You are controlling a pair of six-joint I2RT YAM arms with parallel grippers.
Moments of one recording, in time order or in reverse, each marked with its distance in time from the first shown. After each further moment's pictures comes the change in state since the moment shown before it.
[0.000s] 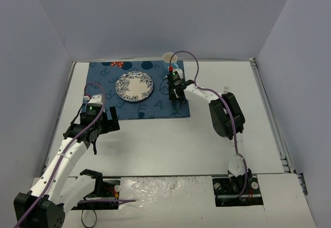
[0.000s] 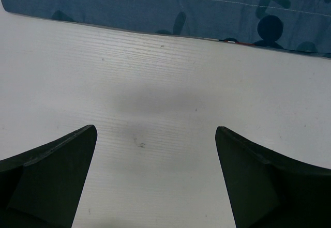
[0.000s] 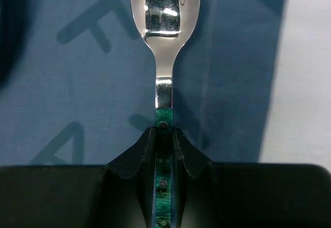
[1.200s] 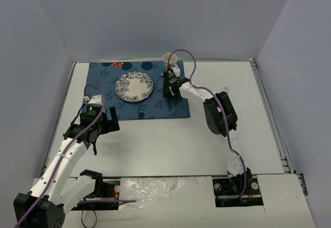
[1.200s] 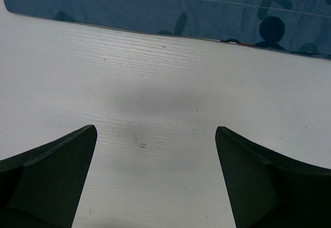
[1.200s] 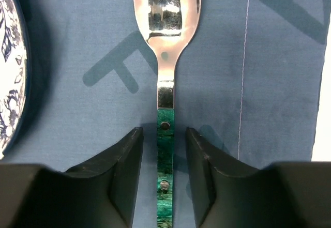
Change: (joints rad) left arm 0.000 0.000 0.000 0.000 -0.007 0.000; right arm 0.019 0.142 0.184 -0.043 0.004 0.107
